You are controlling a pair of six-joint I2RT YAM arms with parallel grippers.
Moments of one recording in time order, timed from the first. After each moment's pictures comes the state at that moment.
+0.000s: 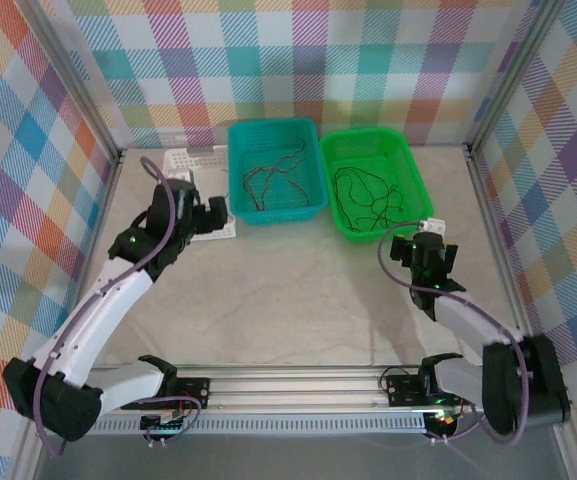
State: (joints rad) left arm -0.40 1.11 1.10 -0.63 -0.37 -0.36; right arm 0.17 1.19 0.40 0.25 0.40 0.15
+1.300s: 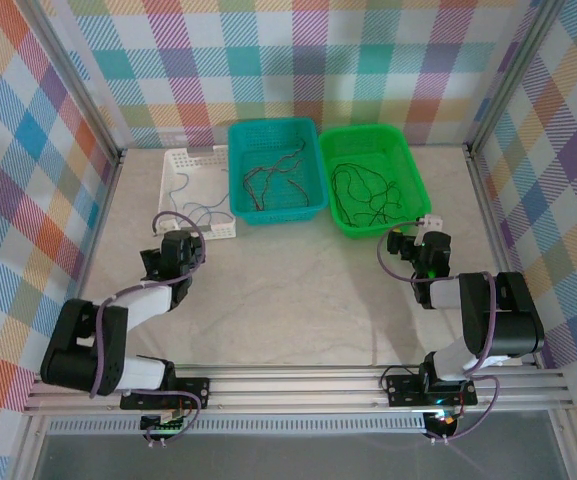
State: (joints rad) left arm -0.17 1.38 0.46 0.31 -0.49 -0.22; right arm 0.03 1.53 0.37 0.76 0.08 0.08
